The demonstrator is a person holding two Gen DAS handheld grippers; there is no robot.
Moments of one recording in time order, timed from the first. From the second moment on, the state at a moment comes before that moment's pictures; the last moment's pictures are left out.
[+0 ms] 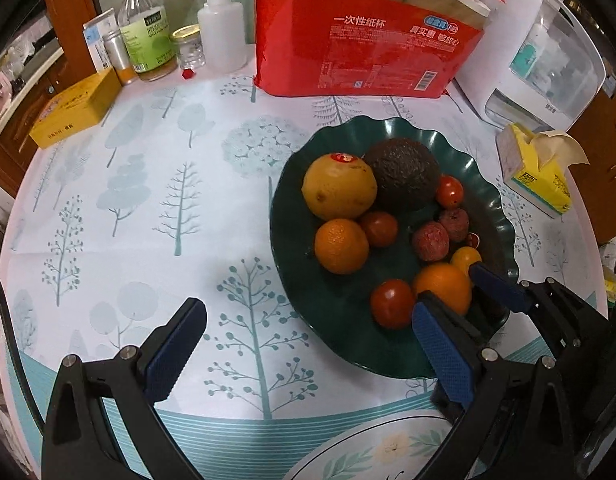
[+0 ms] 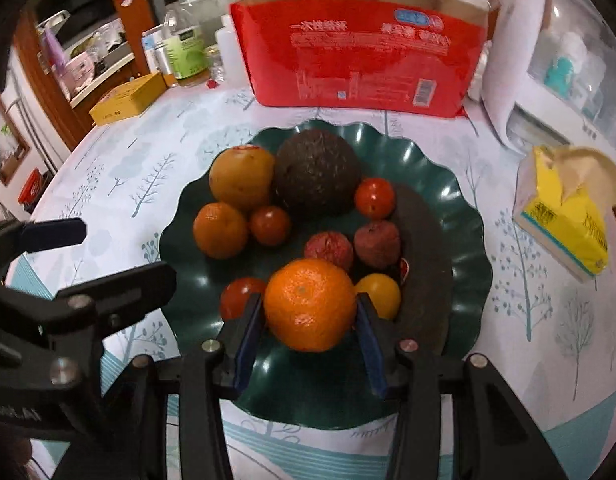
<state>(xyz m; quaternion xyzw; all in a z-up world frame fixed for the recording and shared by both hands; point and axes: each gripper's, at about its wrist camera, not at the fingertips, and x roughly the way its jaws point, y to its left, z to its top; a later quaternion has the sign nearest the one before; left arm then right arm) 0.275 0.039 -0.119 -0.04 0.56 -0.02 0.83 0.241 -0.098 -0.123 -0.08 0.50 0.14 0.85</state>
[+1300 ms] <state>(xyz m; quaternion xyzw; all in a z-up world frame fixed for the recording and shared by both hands) 0.091 0.030 -0.016 -0.05 0.50 -0.05 0.86 0.092 -0.147 -0.038 0.00 0.50 0.09 0.86</state>
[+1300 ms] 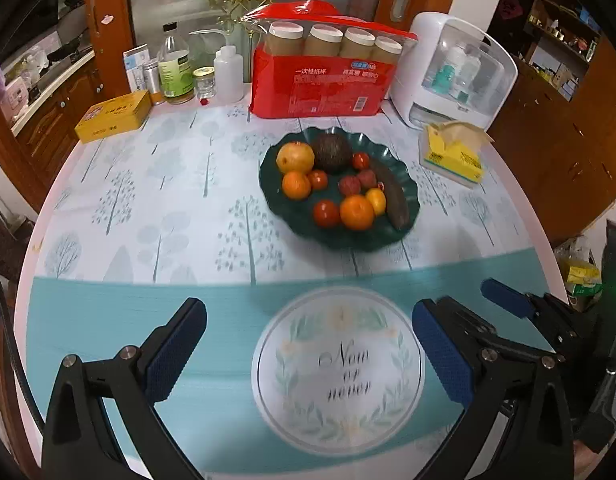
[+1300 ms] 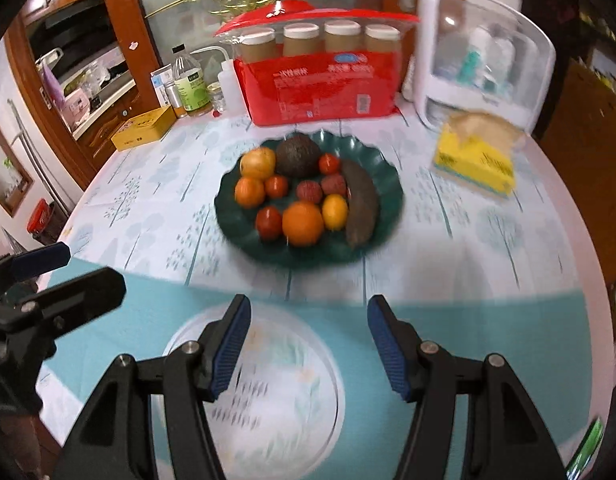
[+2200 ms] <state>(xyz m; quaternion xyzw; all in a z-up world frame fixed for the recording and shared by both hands) -0.027 -0.022 0.021 -0.03 0.49 0.00 0.87 -0.041 -0.206 0.036 0.04 0.47 0.07 0.88</state>
